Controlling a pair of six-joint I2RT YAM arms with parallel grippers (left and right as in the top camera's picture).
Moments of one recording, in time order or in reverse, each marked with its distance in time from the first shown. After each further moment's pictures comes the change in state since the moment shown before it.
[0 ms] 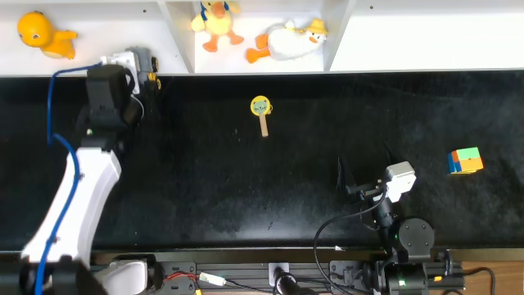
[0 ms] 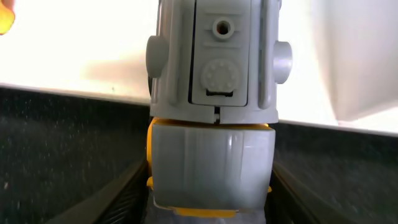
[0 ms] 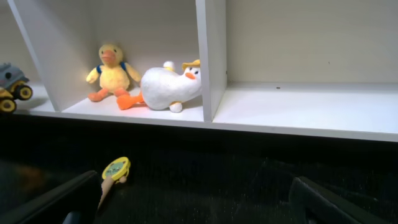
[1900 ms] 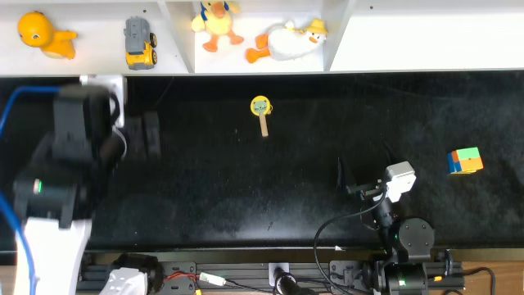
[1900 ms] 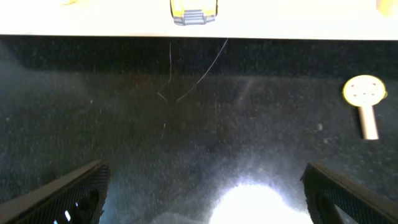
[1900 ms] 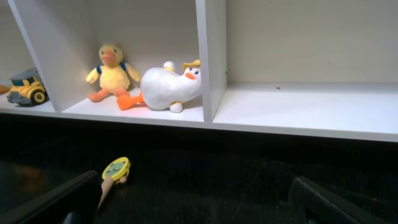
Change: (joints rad) left arm -0.148 -0.394 0.275 -0.792 -0.103 -0.030; right arm 0.000 0.000 0.000 0.000 0.000 0.000
